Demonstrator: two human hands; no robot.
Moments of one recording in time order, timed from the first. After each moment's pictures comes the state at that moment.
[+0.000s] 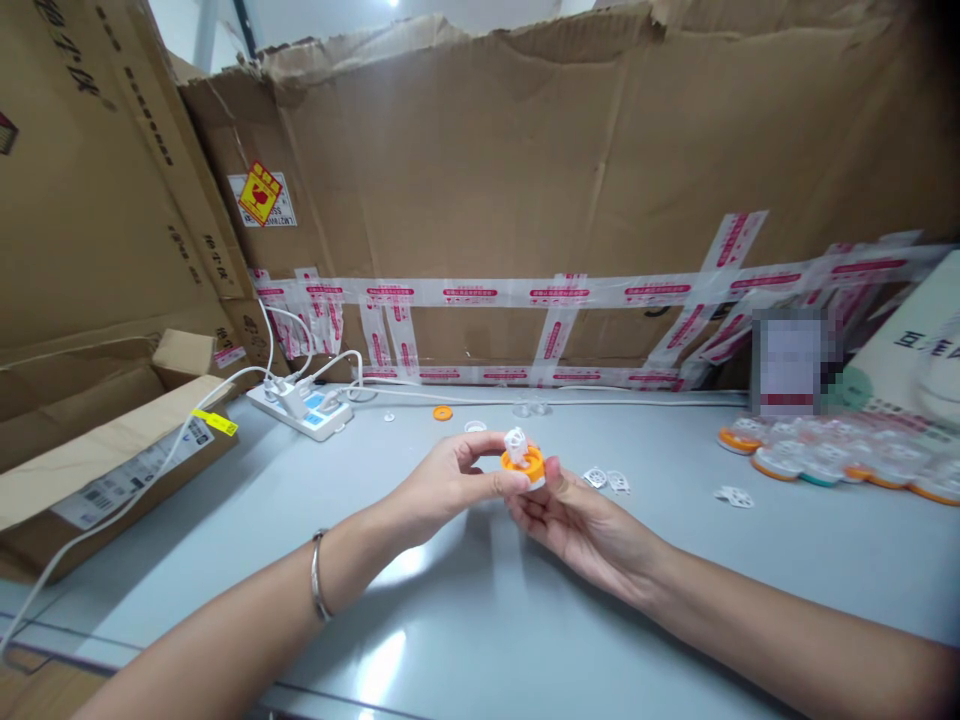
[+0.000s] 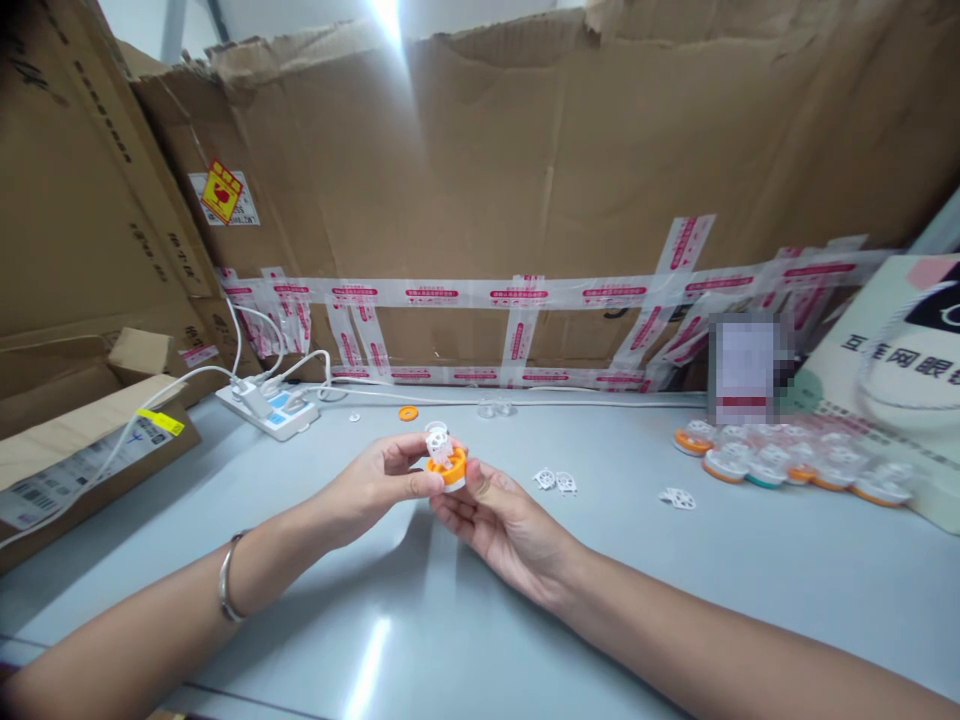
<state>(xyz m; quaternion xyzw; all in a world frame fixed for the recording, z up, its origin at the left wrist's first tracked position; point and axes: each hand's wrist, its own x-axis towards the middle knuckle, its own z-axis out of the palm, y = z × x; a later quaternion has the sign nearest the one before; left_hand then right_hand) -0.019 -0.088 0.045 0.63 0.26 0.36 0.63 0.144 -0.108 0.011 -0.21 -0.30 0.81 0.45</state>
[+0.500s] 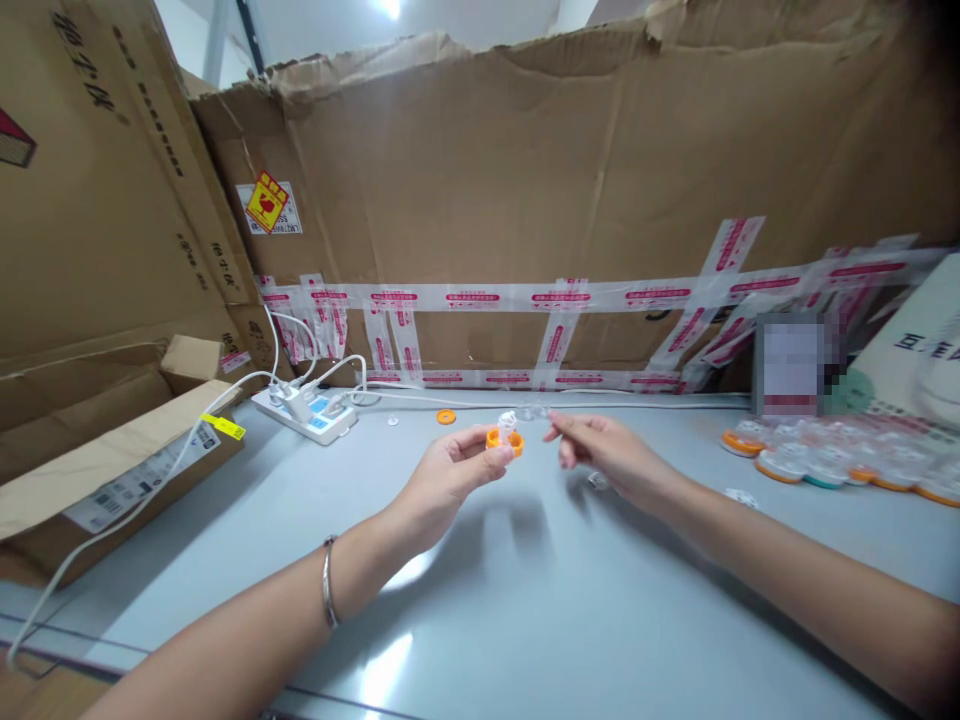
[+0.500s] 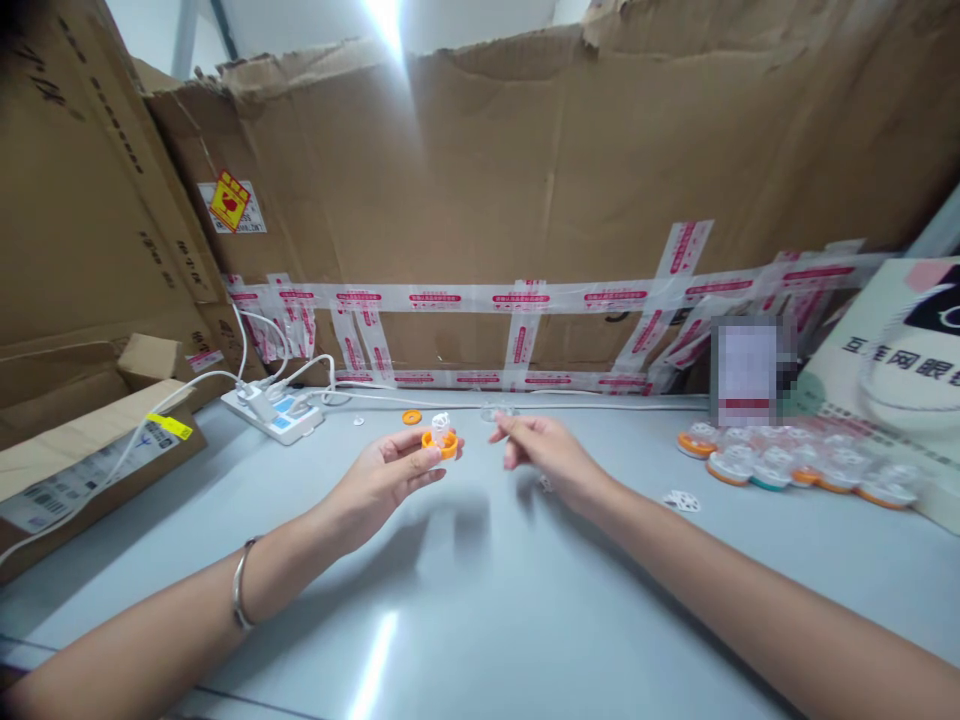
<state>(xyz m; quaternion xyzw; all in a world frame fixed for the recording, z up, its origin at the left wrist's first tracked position) -0.019 -0.085 0.033 0.52 0.31 0.44 0.66 0.184 -0.051 0.020 -0.52 -0.62 0.43 0.40</state>
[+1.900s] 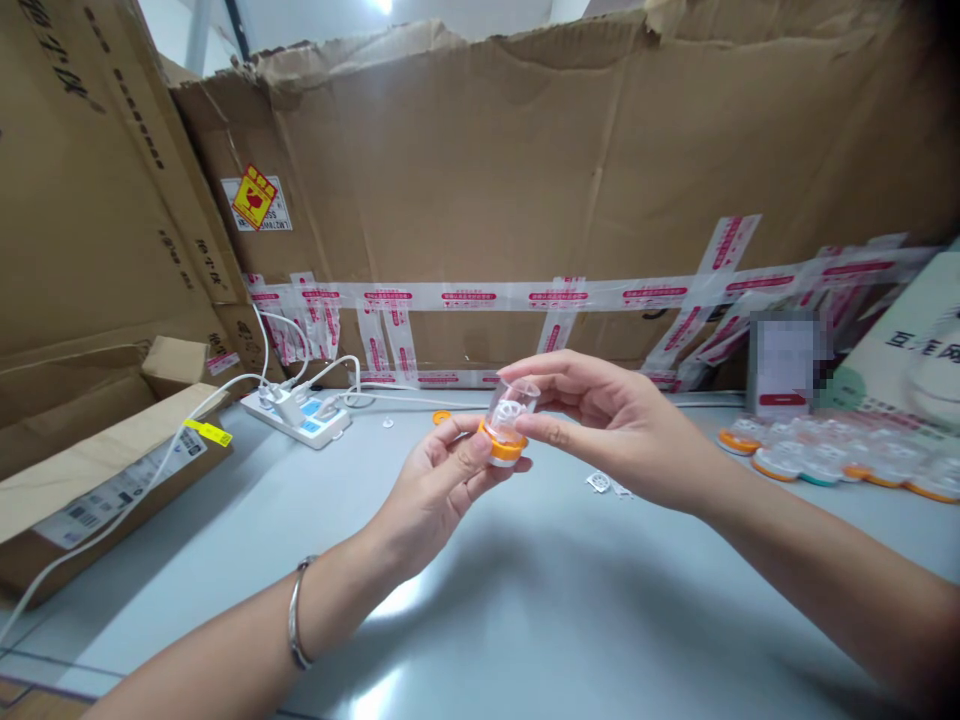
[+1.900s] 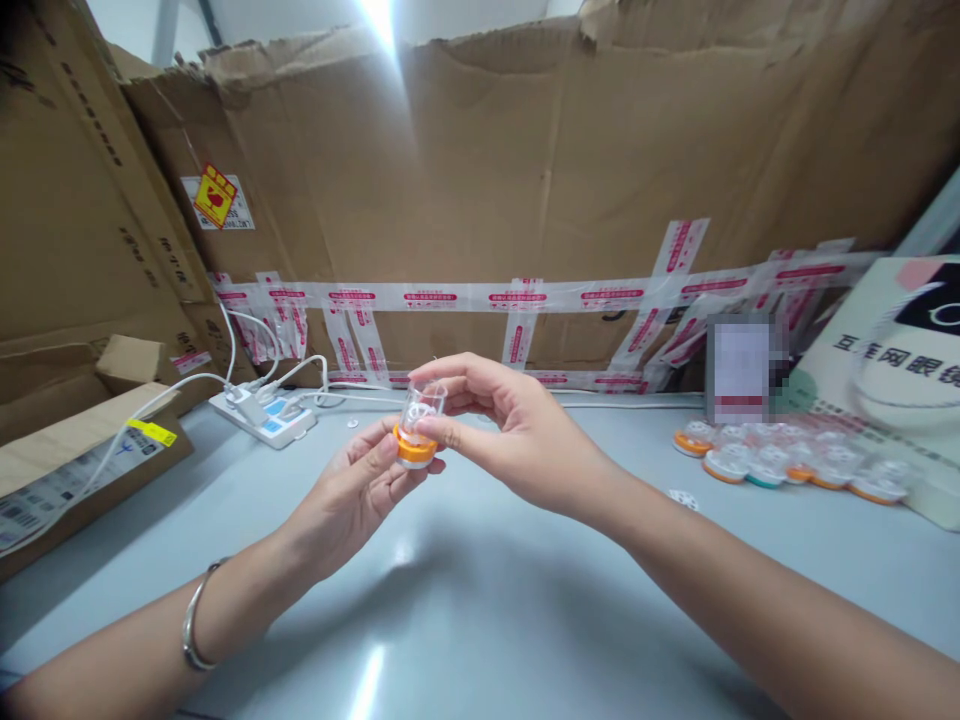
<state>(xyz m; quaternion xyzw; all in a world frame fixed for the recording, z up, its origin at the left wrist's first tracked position) -0.024 -0.104 0.058 0.44 0.21 0.50 0.72 0.147 -0.099 0.106 -0.32 -0.75 0.35 0.45</state>
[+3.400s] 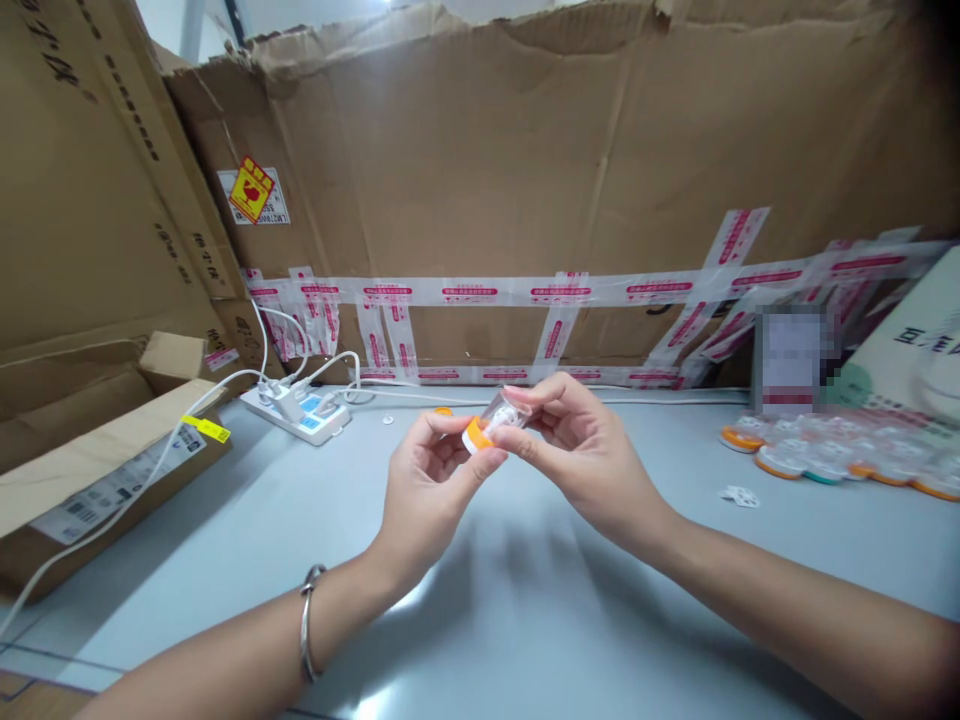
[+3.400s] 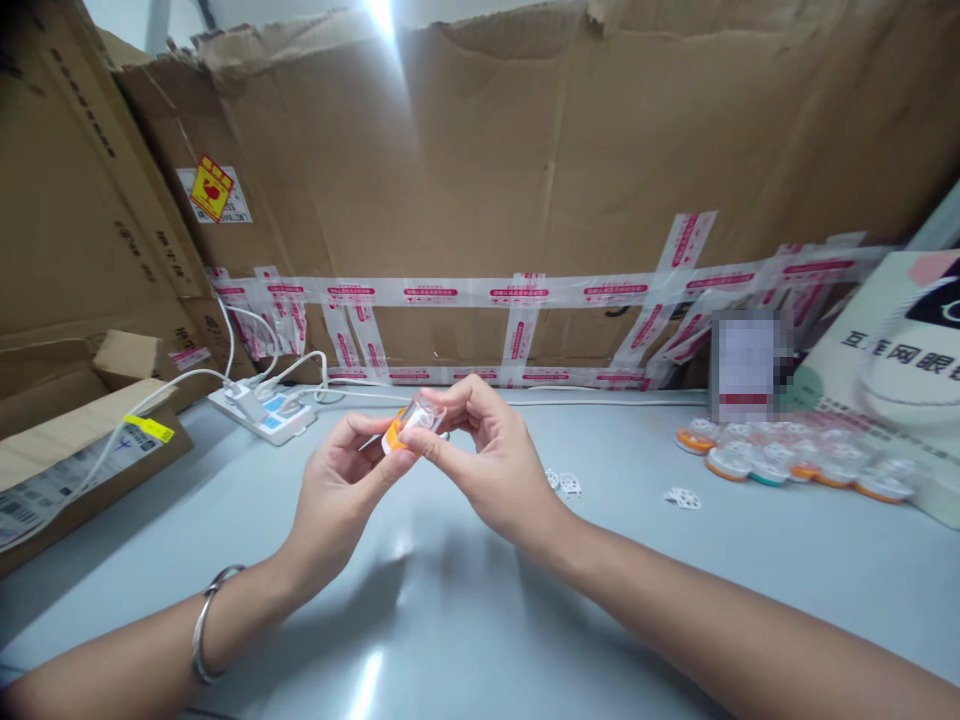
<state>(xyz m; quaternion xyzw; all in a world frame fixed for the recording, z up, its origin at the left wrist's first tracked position) -0.013 -0.108 0.050 0.52 0.32 0.63 0.48 0.123 -0.095 0.064 -0.31 -0.64 0.39 0.59</state>
